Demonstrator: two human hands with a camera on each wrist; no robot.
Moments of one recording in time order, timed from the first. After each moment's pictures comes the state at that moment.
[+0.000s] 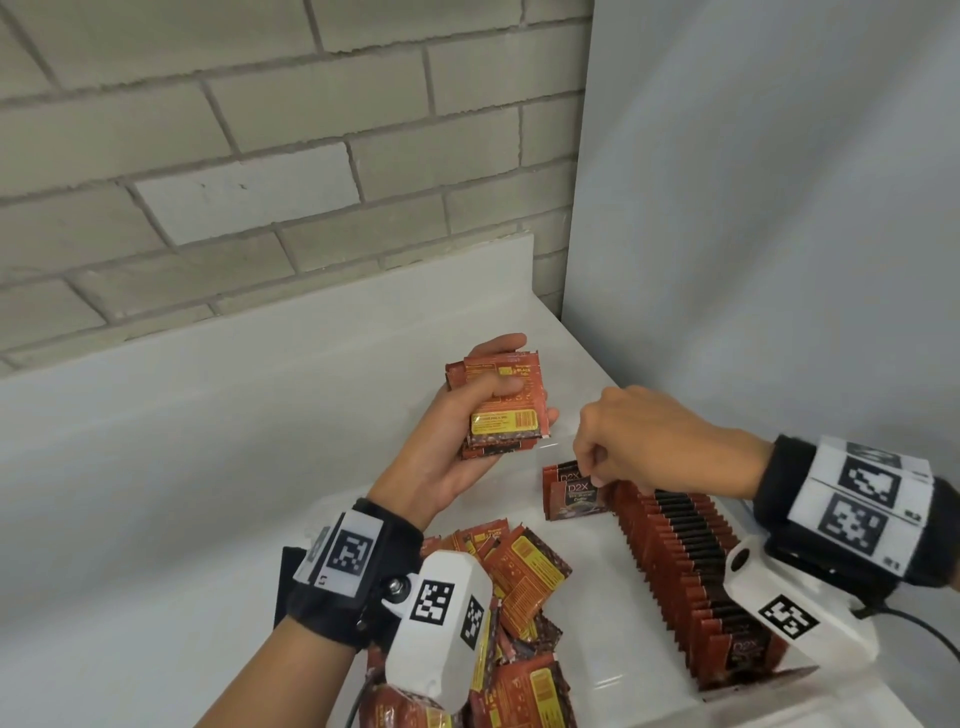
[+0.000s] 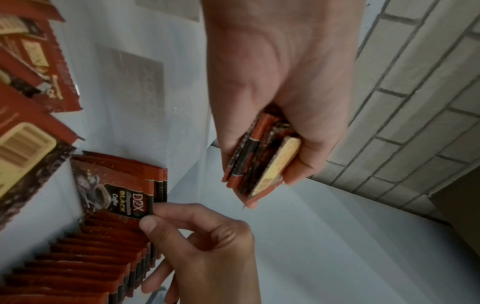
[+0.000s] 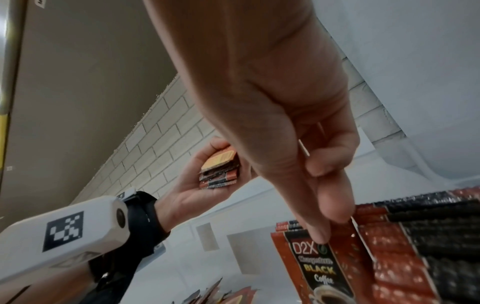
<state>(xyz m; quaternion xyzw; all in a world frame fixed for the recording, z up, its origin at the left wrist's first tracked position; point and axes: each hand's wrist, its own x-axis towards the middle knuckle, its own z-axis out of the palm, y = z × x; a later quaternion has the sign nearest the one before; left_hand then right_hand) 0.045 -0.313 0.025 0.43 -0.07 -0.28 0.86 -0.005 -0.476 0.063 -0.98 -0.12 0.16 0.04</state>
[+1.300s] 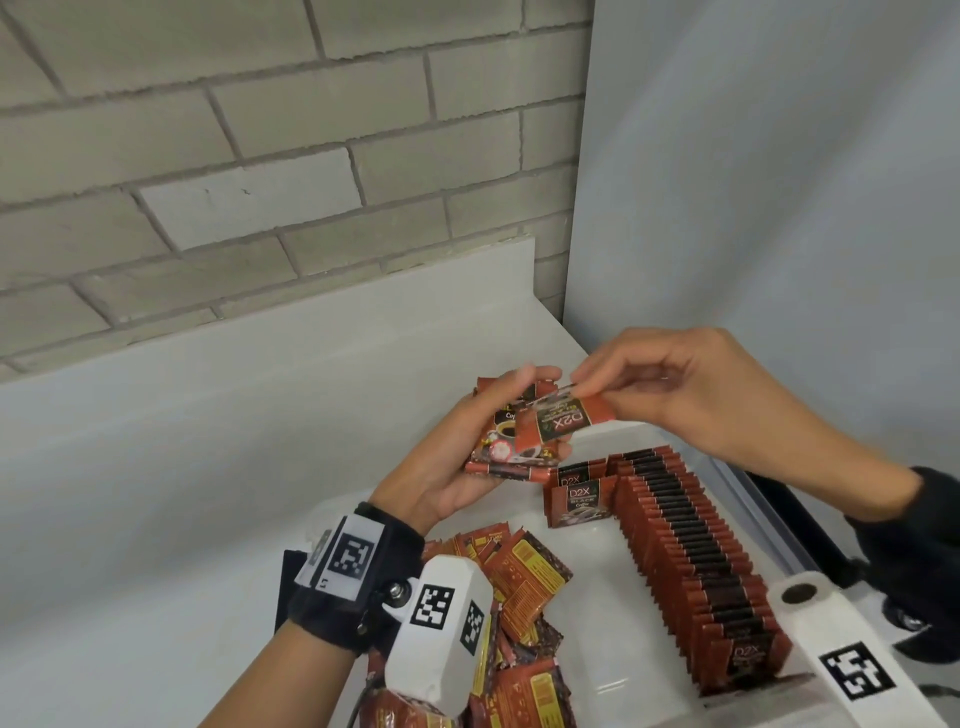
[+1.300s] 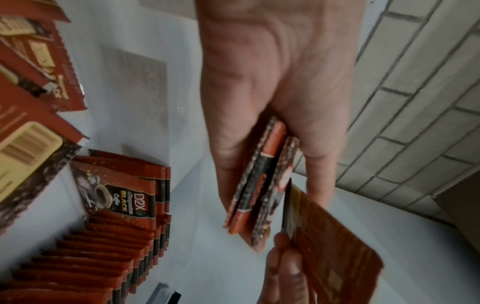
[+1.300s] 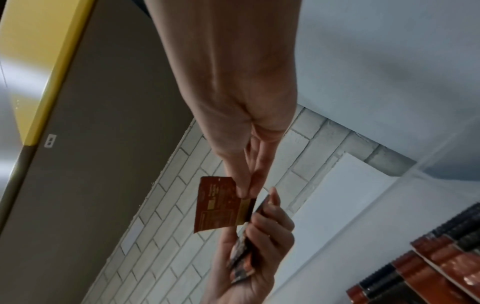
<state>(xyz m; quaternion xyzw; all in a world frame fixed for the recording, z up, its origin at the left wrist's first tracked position) 0.044 -0.311 0.024 0.43 -0.10 -0.38 0.81 -0.027 -0.496 0.088 -0.83 -0.11 -0.04 0.54</state>
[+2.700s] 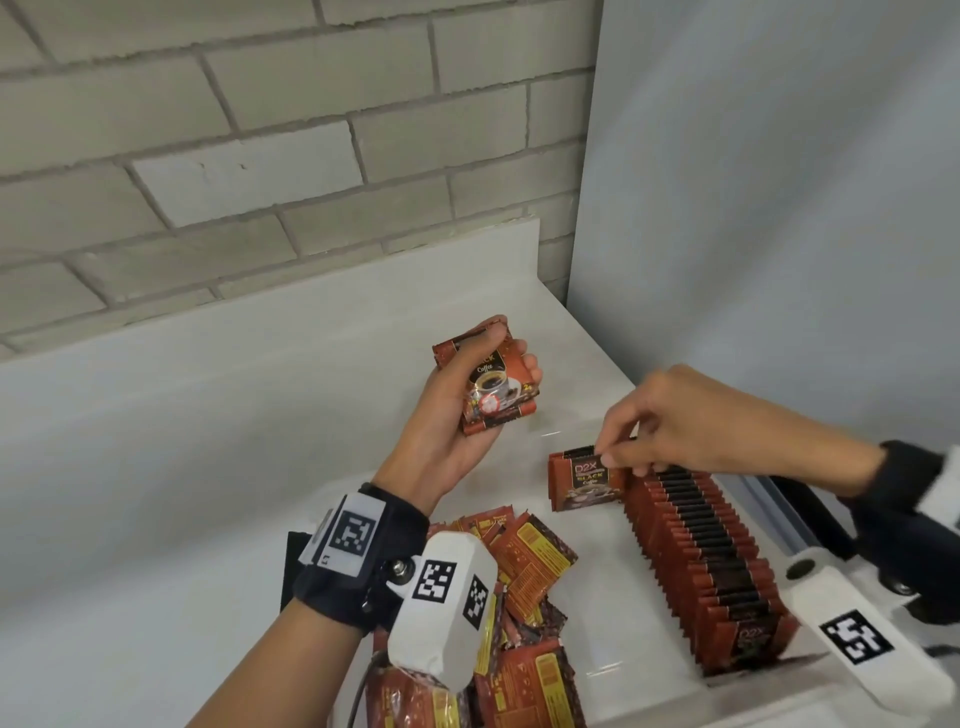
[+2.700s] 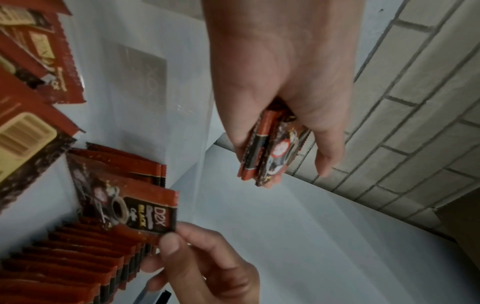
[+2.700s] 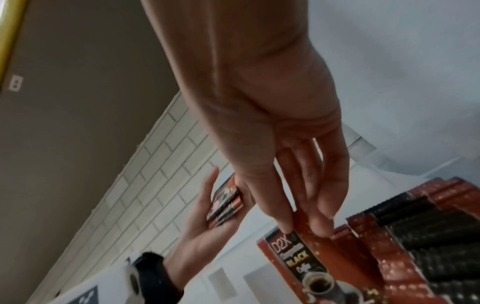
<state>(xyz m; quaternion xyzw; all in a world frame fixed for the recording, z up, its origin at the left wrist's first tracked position) 0.050 -0.310 0.026 0.38 -0.01 -0.25 0.89 -0.016 -0.505 0.061 -0.94 -0.06 0.18 0.30</state>
